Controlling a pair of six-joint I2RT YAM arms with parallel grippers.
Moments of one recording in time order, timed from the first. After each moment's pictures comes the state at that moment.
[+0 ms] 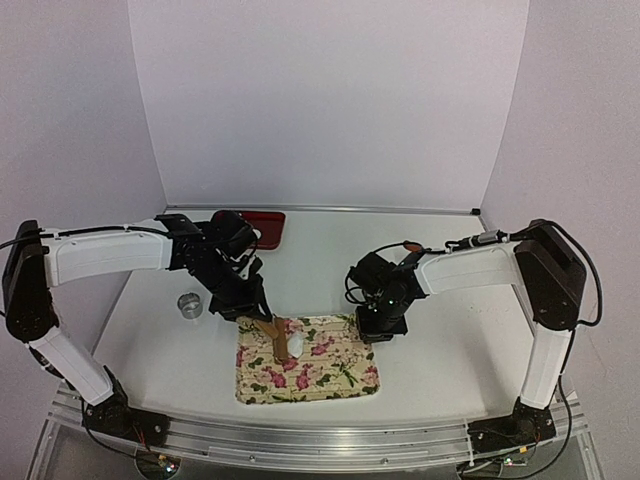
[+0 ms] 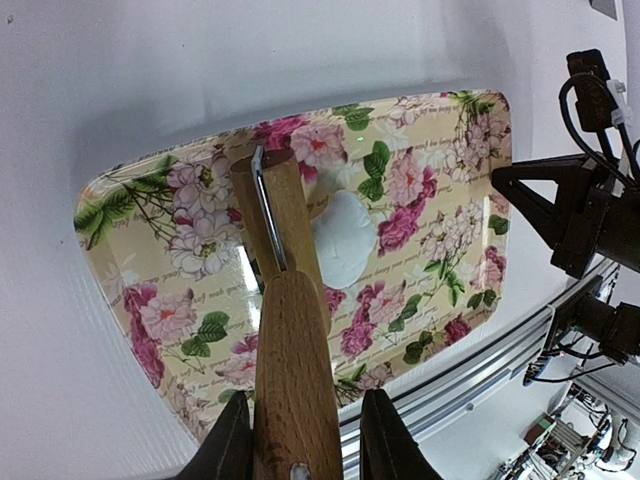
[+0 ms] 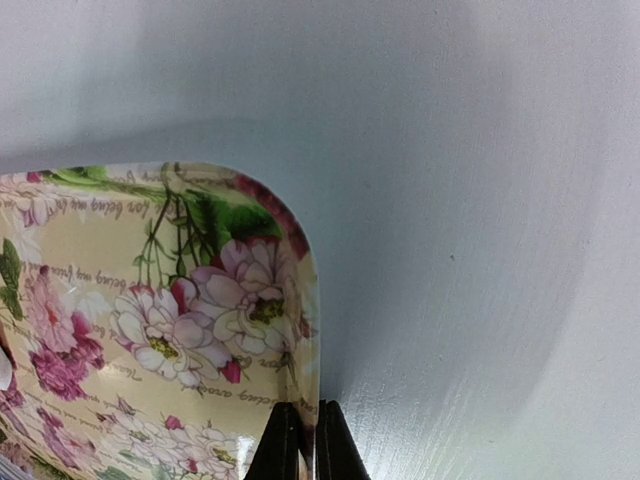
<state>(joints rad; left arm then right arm) -0.82 1.56 1.17 -0.78 0.28 -0.78 0.85 1.92 1.21 -0.64 -0.02 0.72</state>
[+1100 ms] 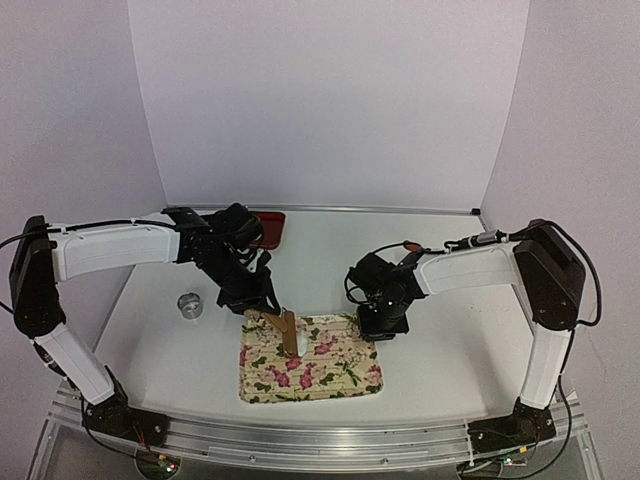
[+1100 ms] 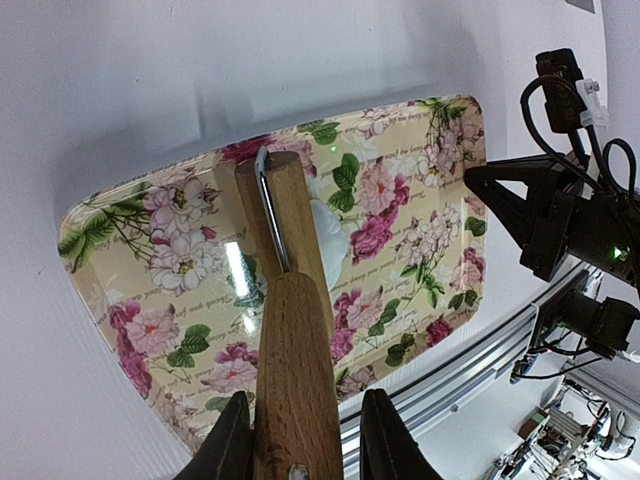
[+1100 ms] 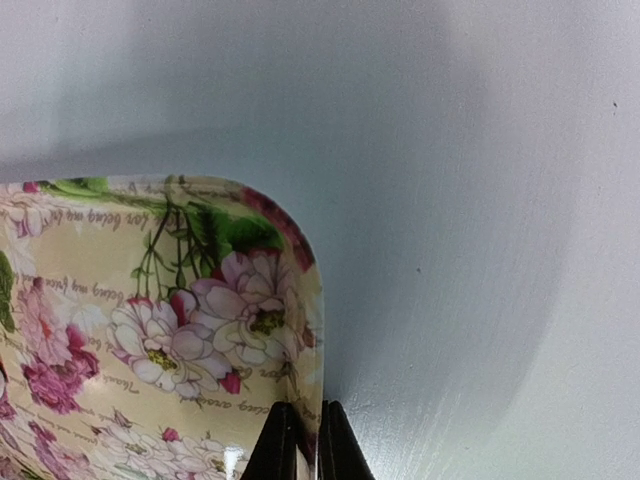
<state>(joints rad) -0.82 1.61 1.25 -0.78 0.31 -0.75 0.85 1.92 1.21 -0.65 0.03 0.71</state>
